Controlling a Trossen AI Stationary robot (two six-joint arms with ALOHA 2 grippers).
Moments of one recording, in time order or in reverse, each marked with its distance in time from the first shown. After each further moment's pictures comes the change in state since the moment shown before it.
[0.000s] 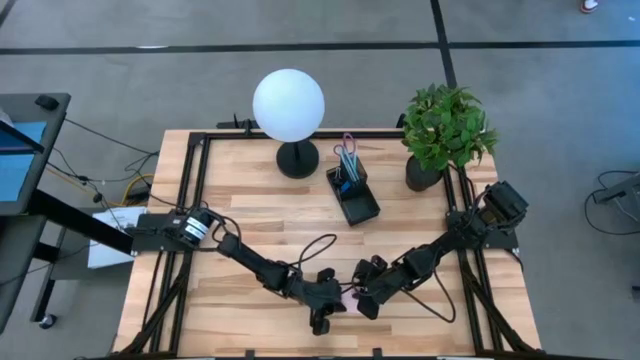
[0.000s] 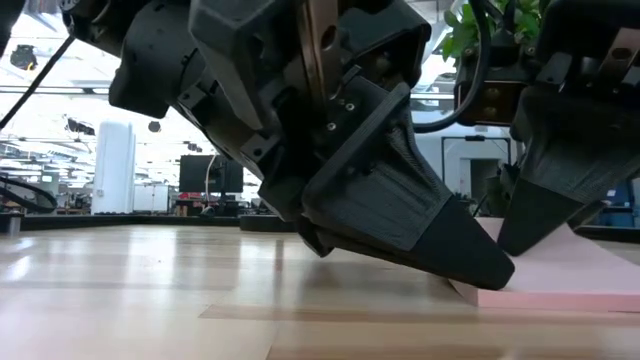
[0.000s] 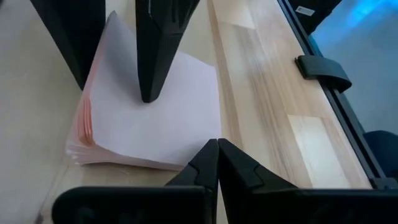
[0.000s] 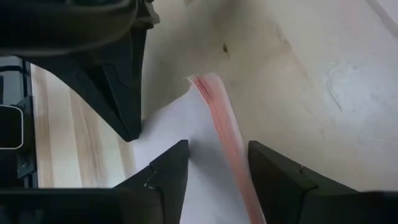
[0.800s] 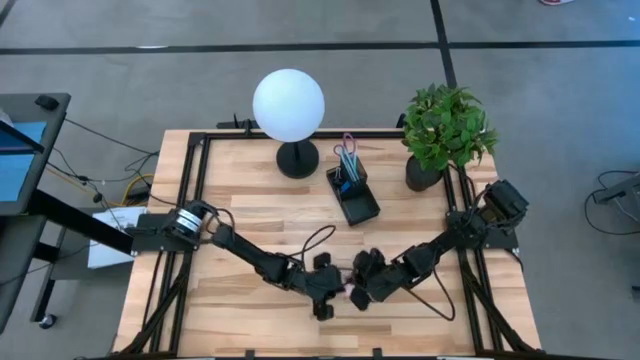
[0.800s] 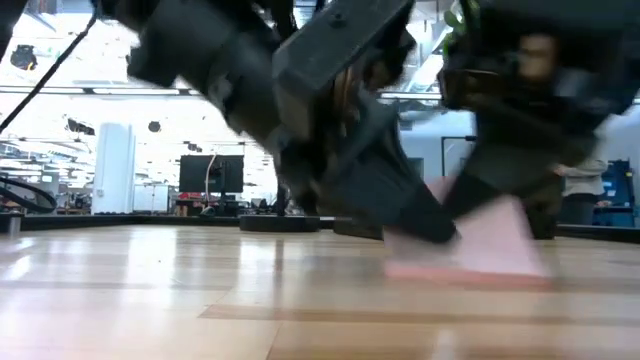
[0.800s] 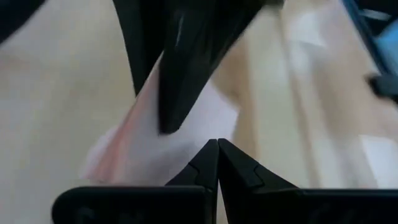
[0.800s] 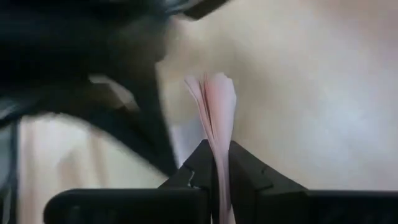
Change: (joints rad) left arm 0.030 -0.072 -0.006 -0.115 -0.120 0.022; right arm -0.021 -0.005 0.000 0.047 0.196 0.042
